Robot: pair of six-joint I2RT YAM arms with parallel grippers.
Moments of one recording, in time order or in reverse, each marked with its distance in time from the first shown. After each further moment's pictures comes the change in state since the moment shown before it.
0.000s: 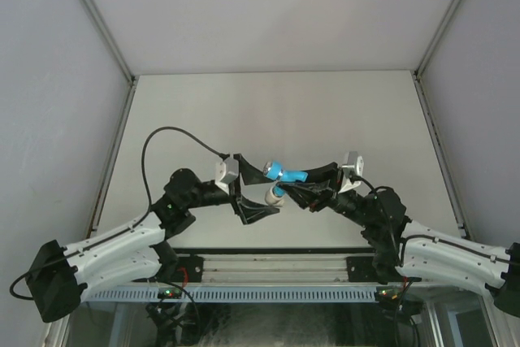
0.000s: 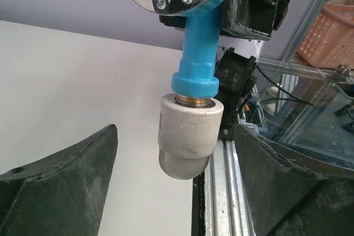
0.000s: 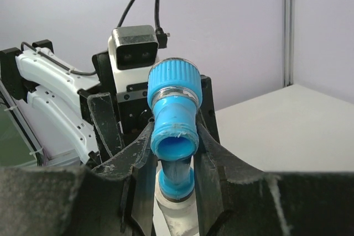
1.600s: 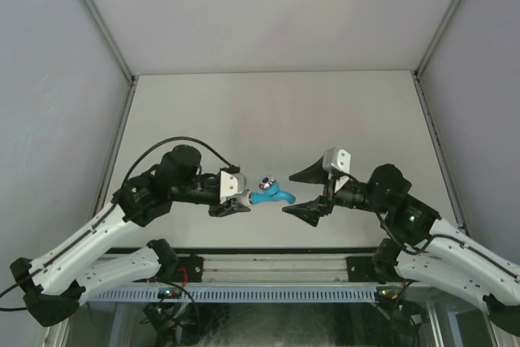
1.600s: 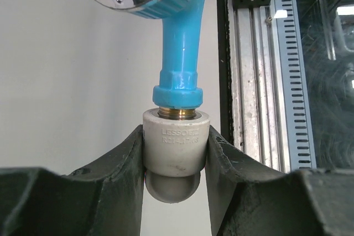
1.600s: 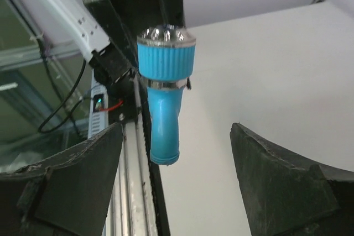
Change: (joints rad) left arm 0.011 -0.028 0.484 -1.184 -0.033 0.652; right arm -0.155 -0.082 0.281 -0.771 -0.320 -0.187
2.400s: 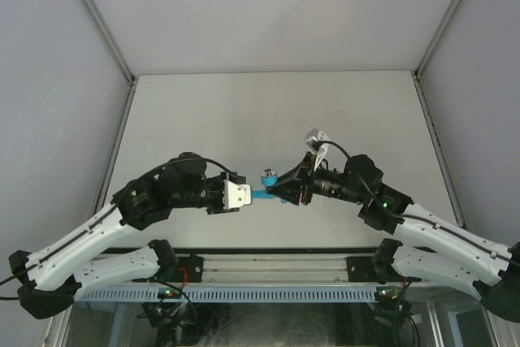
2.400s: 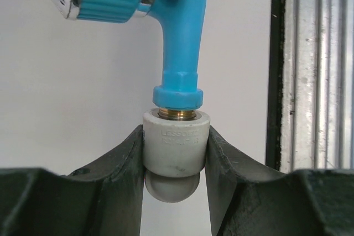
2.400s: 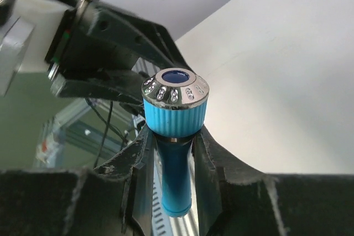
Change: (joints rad) left arm -0.103 0.008 0.043 -0.125 -0.293 0.154; right arm -0.003 0.240 0.006 0.156 0.019 0.393
